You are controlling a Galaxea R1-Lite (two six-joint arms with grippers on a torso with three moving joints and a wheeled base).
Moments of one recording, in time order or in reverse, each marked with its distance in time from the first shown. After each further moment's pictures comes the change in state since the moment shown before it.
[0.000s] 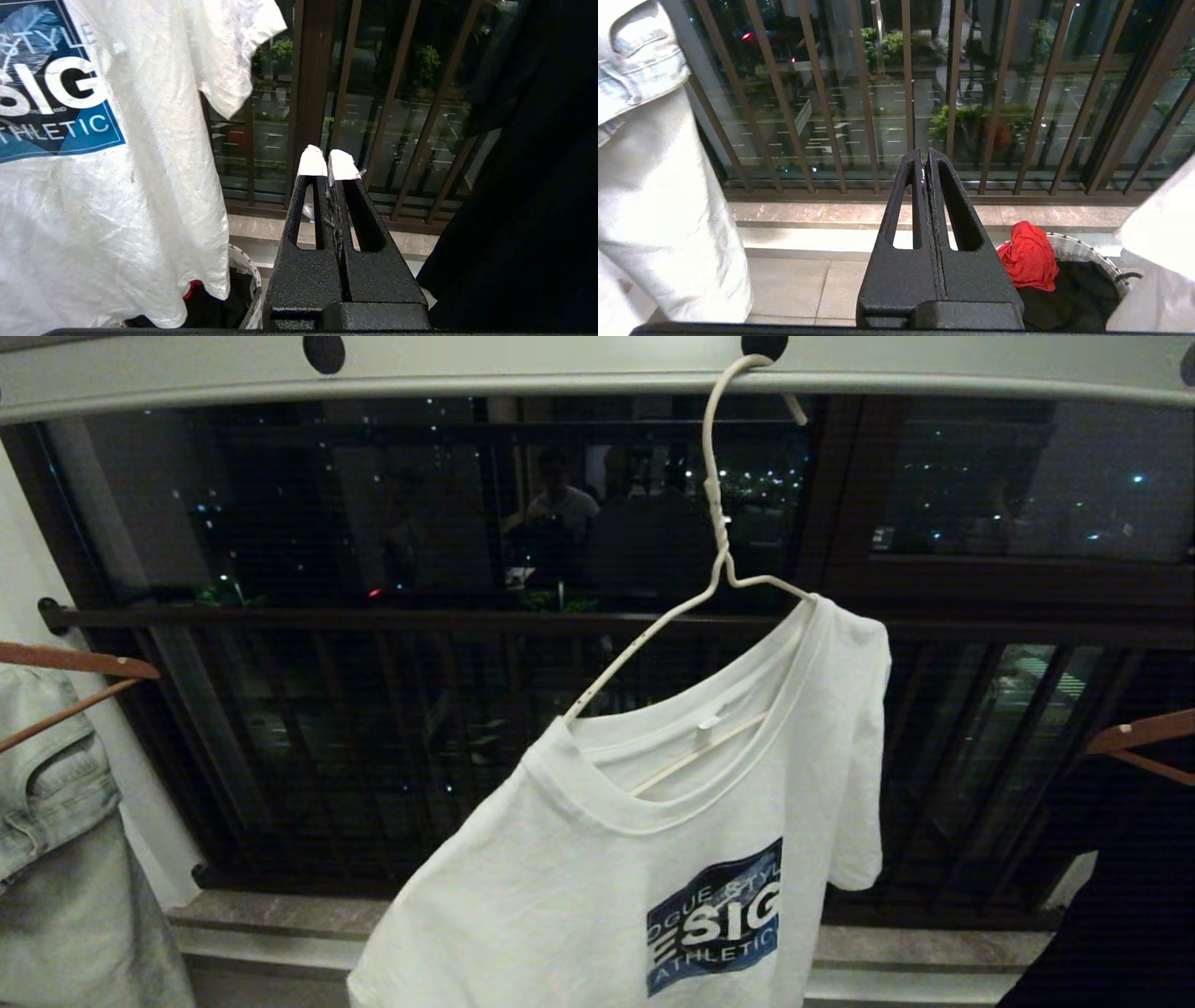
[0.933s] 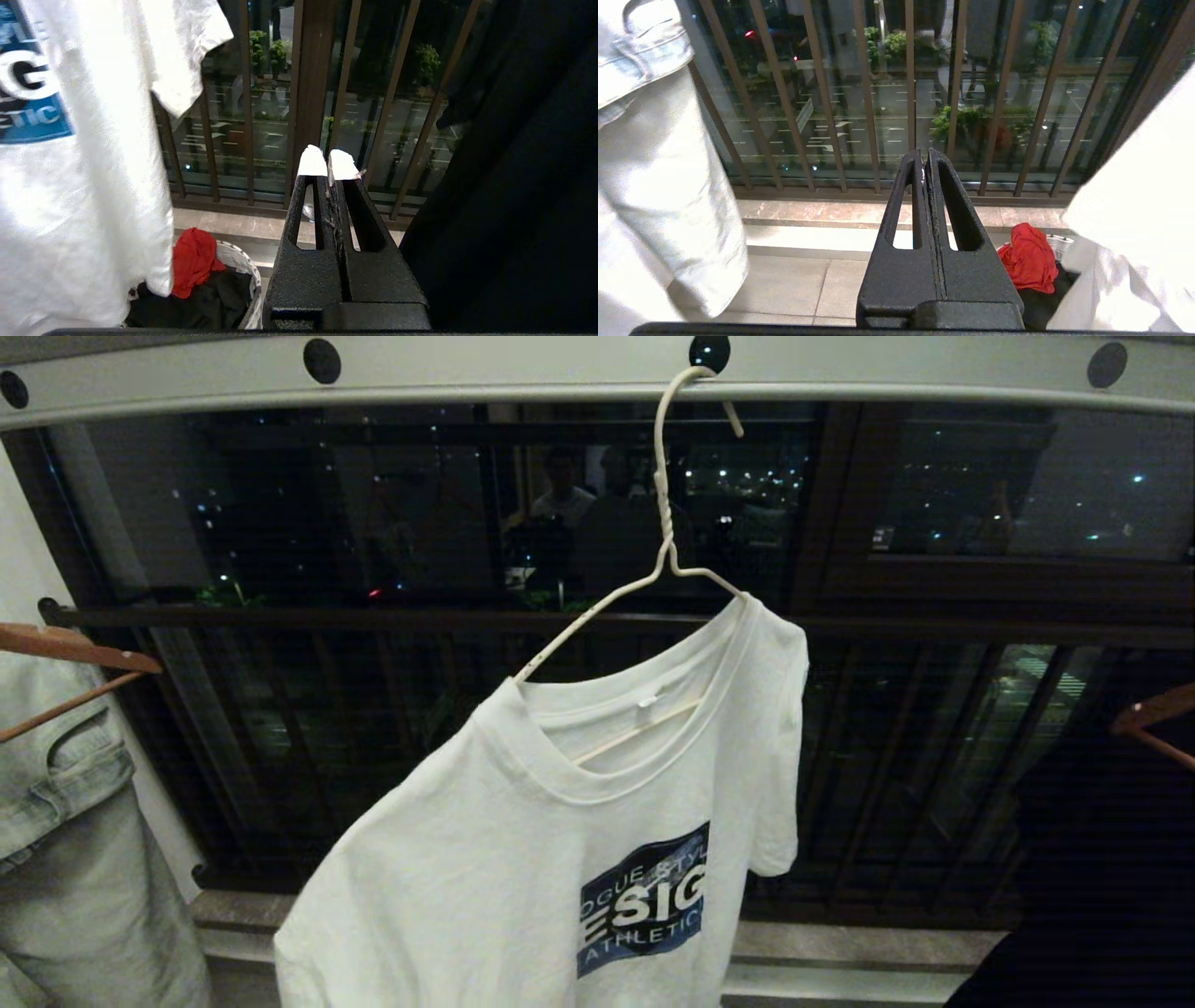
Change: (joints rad) left arm 0.000 0.000 0.000 0.000 0.011 -0.010; right arm 0.000 0.000 0.000 0.002 -0.002 0.002
